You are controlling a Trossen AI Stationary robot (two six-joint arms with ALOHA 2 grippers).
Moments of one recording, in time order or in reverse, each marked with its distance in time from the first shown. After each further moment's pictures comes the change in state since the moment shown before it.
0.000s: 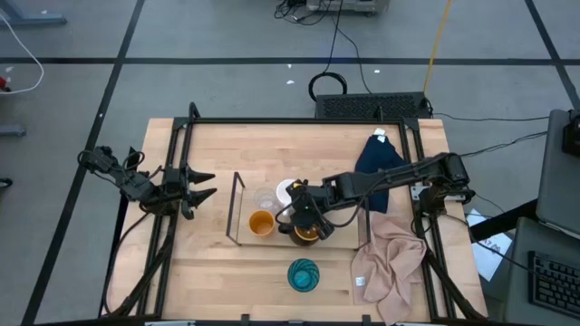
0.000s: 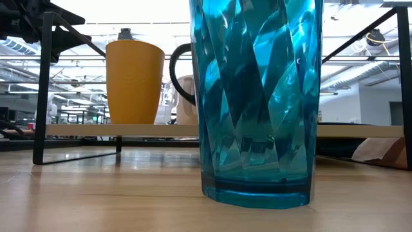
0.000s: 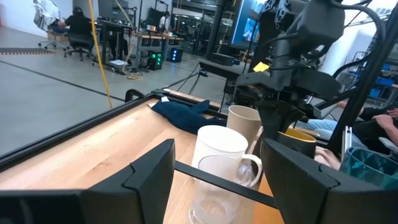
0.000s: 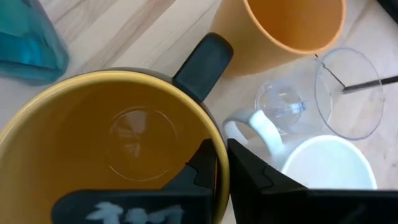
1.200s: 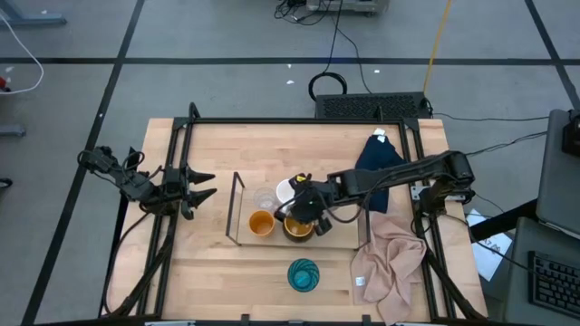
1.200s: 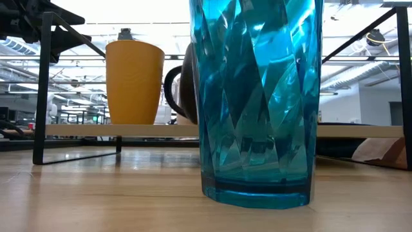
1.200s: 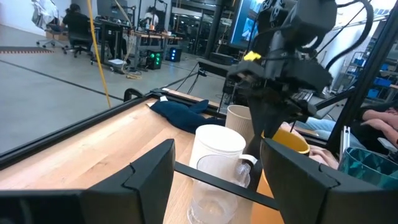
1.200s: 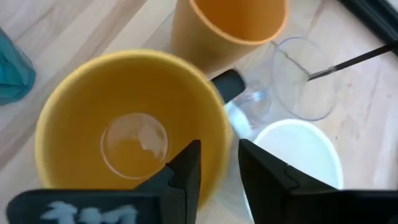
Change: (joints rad) left arm 0.000 0.000 0.000 -0.001 0.005 -0.006; right arm -0.019 -0.038 -0.054 0.080 0.055 0.065
